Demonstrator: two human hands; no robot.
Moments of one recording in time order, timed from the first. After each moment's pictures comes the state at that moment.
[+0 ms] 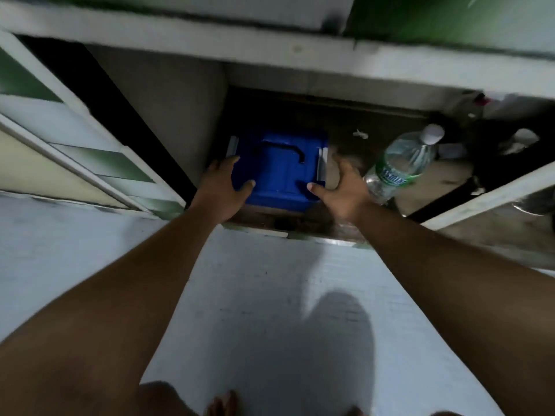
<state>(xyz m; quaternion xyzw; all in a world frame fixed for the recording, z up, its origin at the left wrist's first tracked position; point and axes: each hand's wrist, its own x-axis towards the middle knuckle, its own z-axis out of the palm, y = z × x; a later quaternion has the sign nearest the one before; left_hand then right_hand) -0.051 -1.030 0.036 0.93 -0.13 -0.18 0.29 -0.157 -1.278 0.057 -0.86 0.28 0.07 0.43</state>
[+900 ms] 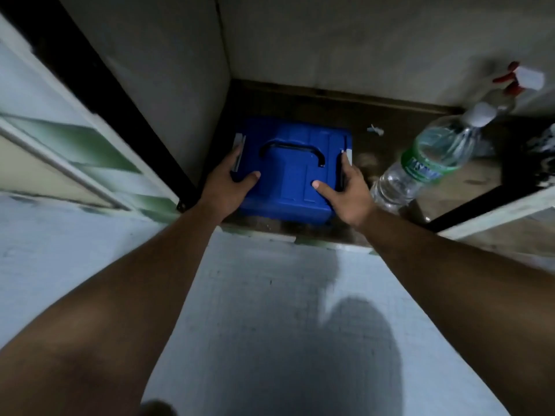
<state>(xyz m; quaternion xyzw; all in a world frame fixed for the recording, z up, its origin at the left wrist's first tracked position) -0.030 -1.035 -0.034 0.84 -0.09 -0.18 0.51 -0.136 -1.280 -0.045 -0.80 0.22 -0.01 0.56</state>
